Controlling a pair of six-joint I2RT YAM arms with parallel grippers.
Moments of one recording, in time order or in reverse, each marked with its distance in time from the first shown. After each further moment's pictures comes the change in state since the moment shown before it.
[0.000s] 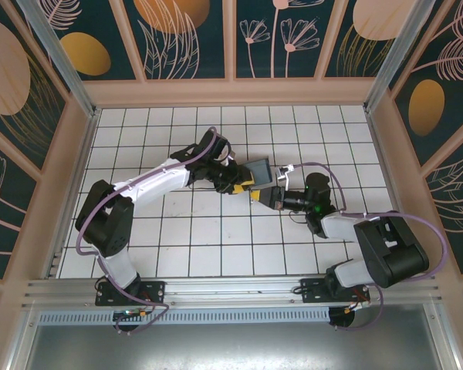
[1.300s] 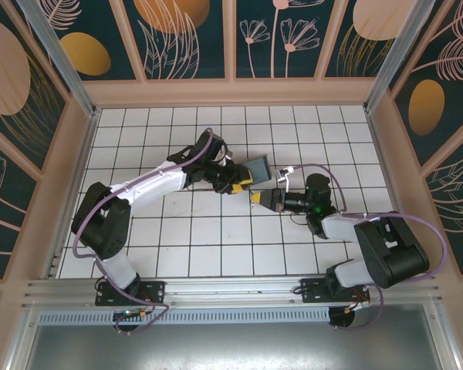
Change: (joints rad) left arm 0.009 -0.032 -0.050 0.069 0.009 -0.045; right arm -0.003 -0.004 -0.012 -0.014 -0.030 -0.008
